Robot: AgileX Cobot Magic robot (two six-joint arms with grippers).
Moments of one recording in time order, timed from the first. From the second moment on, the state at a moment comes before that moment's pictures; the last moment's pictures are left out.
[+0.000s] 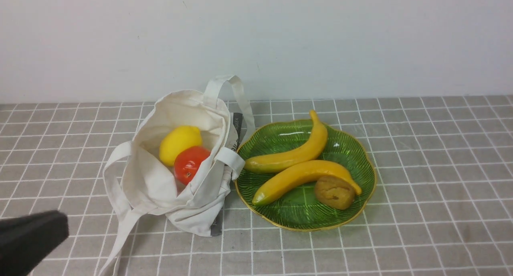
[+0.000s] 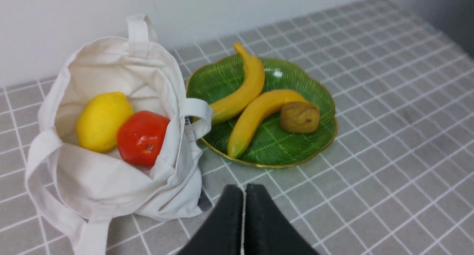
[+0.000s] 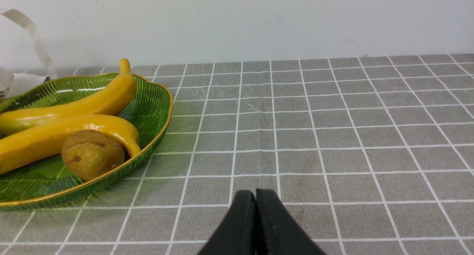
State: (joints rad) right arm 0.02 -0.01 0.02 0.09 0.38 -0.05; left arm -0.59 0.32 -0.55 0.00 0.63 -0.20
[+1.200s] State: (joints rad) right arm 0.02 -0.01 0.02 0.09 0.38 -0.05; left arm -0.35 0.11 -0.11 0.01 0.40 -0.03
